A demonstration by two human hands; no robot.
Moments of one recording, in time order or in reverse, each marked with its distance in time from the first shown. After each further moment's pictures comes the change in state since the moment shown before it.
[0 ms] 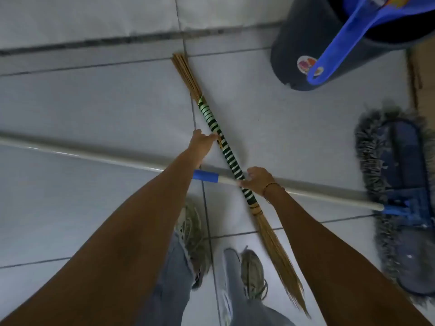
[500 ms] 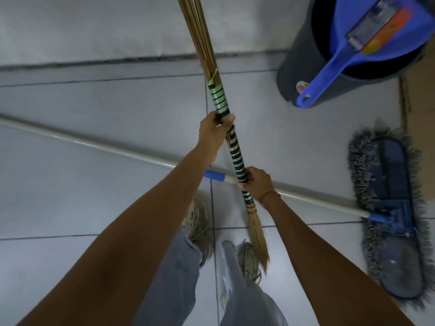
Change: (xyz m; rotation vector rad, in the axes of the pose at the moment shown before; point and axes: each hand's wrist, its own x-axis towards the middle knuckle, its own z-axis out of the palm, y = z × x) left_hand -0.125 0.061 -0.018 -0.319 0.078 0.376; right_hand -0.094 -0.049 -0.022 0.200 0.164 -0.166
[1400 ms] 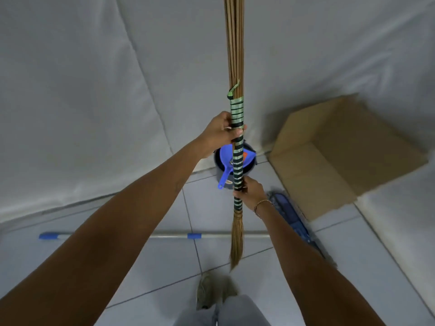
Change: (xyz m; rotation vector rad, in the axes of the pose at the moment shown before) left_hand -0.498 0.435 0.058 0.277 -0.625 0.560; right_hand -0.476 -0.201 -0.277 0.220 0.428 -0.253
